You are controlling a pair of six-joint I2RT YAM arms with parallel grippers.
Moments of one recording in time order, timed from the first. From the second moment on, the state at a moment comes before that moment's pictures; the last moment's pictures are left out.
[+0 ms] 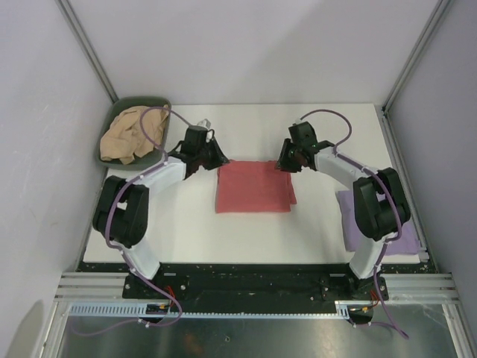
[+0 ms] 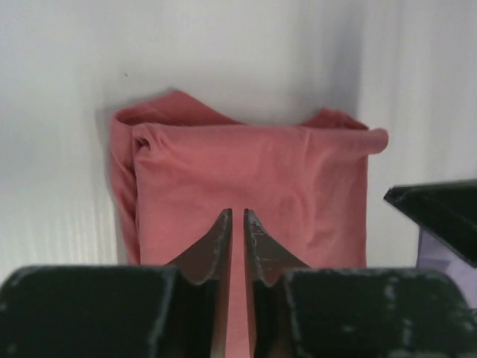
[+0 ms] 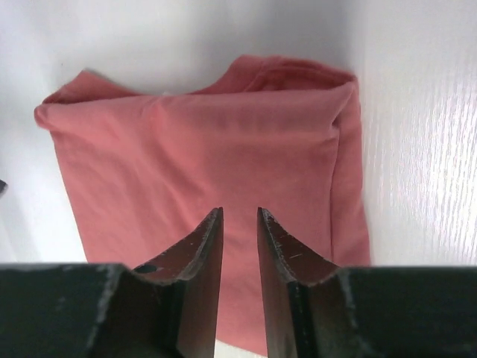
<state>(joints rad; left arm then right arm) -0.36 1.70 1.13 -0.10 0.15 -0.66 0.41 1.80 1.29 -0.37 -0.07 0.65</state>
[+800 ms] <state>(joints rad) -0.24 2.01 1.29 -0.14 0.19 -0.65 0.29 2.09 1.48 -0.34 -0.17 0.65</state>
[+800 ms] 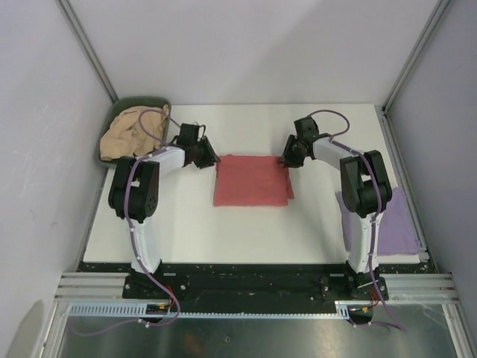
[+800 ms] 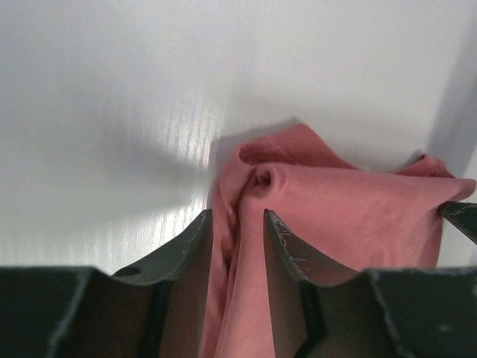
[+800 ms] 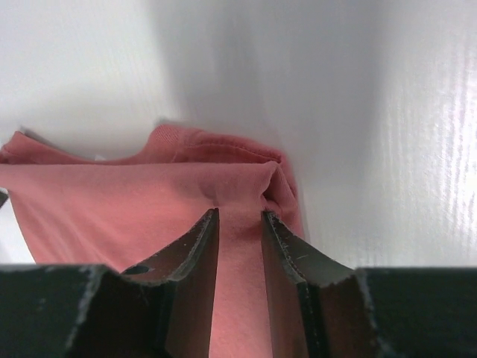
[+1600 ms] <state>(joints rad) -0.32 1.63 0.82 -0.19 0.32 -0.68 0.16 1.36 1.07 -0.65 0.13 0.63</state>
